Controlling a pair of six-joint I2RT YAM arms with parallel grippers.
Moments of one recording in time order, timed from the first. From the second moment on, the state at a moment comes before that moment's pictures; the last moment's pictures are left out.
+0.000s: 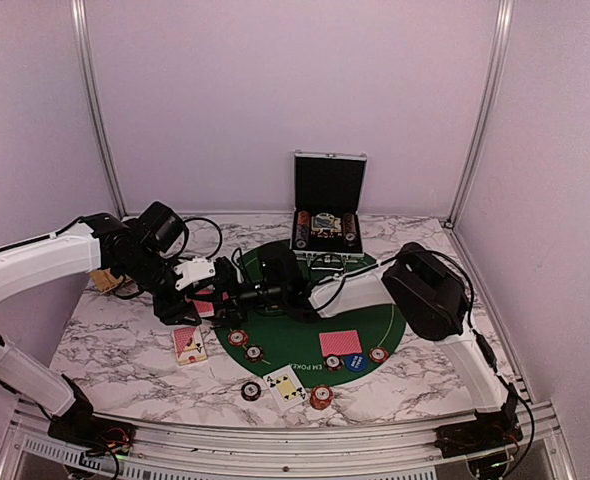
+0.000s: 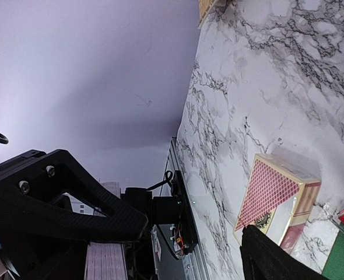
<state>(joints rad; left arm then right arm) -0.63 1.42 1.11 -0.86 0.18 0.62 0.95 2.42 1.65 0.59 -0.75 1.29</state>
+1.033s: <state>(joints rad) -0.63 1.39 1.09 -0.87 0.18 0.63 0.92 2.29 1.47 0.64 -0.73 1.30</state>
